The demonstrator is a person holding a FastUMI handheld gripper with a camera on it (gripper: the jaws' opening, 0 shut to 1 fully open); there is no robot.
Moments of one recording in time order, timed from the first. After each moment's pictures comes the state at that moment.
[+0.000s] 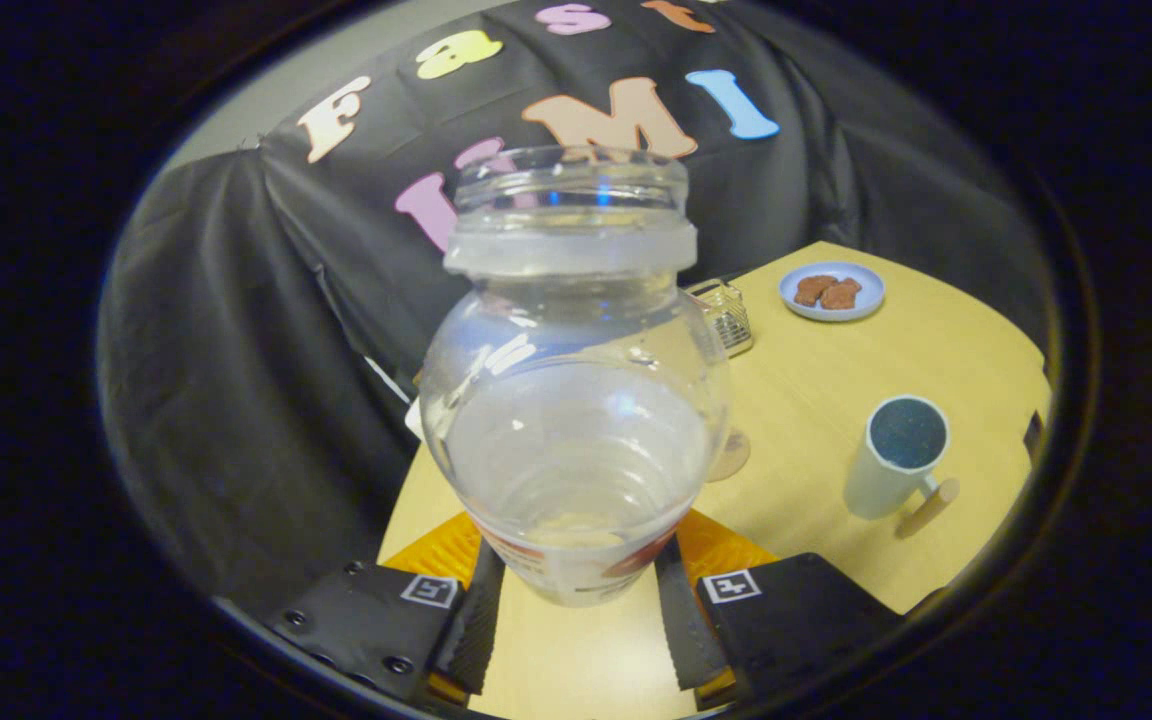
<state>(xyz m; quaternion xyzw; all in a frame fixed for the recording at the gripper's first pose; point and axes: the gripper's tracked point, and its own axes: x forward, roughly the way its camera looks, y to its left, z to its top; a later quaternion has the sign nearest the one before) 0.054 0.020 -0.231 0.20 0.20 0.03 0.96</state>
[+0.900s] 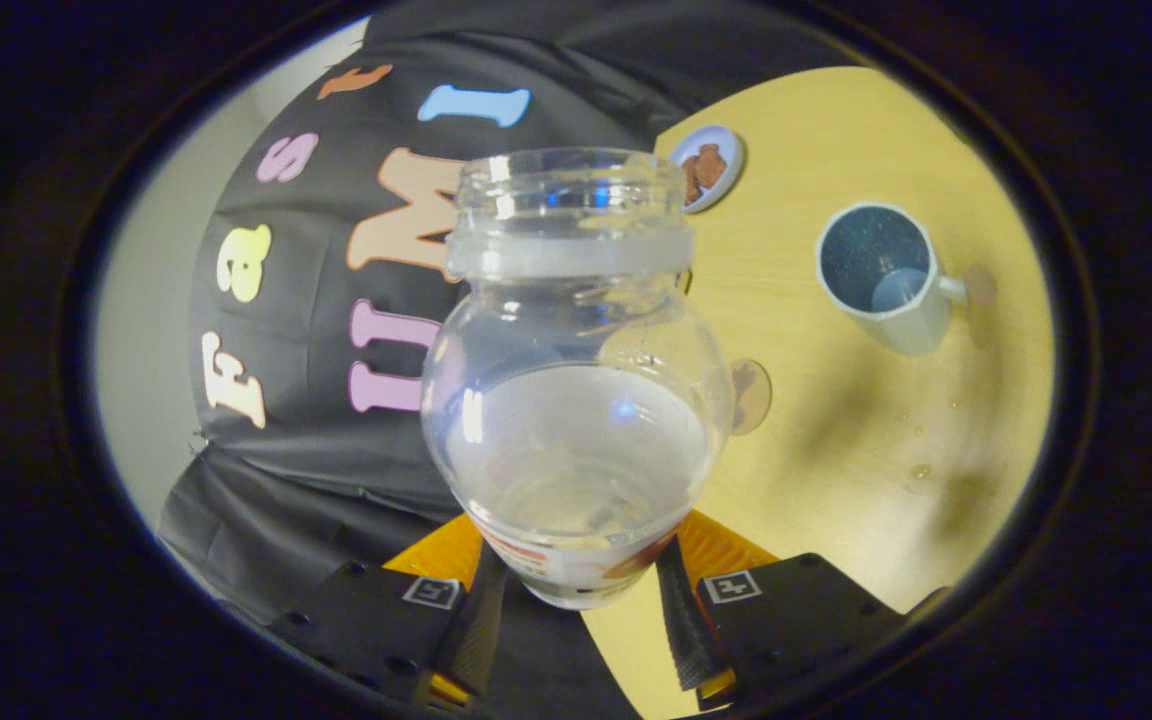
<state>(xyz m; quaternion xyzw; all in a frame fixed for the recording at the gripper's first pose) 0.083 -0.017 -0.233 0.57 0.18 -0.02 0.80</state>
